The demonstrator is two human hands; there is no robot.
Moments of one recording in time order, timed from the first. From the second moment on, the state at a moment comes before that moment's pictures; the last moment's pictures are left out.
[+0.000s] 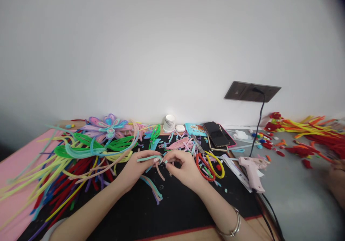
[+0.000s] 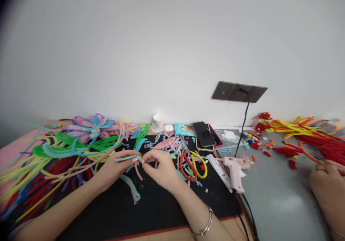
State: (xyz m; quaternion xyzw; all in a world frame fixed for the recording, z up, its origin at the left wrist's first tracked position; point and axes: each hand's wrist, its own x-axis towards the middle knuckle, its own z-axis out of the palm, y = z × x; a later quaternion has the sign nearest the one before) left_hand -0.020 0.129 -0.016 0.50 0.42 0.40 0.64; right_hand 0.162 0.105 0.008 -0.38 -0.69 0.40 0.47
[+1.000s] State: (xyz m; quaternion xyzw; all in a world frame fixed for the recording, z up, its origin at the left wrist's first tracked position) left_hand -0.020 0.123 -0.015 0.51 0.38 0.37 0.68; right_hand 0.167 0.111 0.012 -0.41 -0.57 0.64 0.32
